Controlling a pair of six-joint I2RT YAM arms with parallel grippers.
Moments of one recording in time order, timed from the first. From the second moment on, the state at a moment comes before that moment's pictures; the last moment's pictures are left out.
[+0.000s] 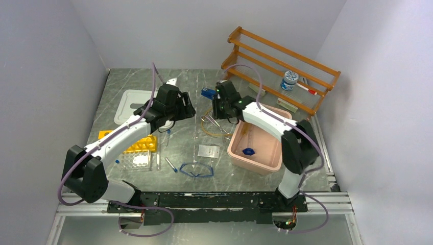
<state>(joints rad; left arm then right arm) -0.55 1.40 1.08 -0.33 -0.09 -0.63 0.63 1.73 1.33 -0.42 0.06 0.41</state>
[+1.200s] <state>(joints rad) -0.48 1.50 1.13 -0.38 -0.08 -0.59 0.65 2.17 1.66 -0.74 -0.03 -0.03</state>
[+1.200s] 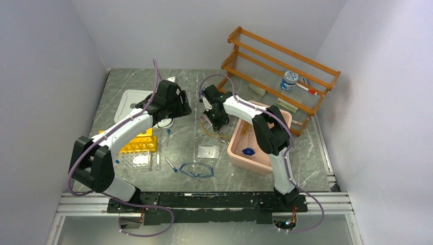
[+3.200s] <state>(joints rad) -0.48 1.34 0.95 -0.24 0.09 -0.55 0.41 1.20 1.14 -0.65 0.30 0.57</state>
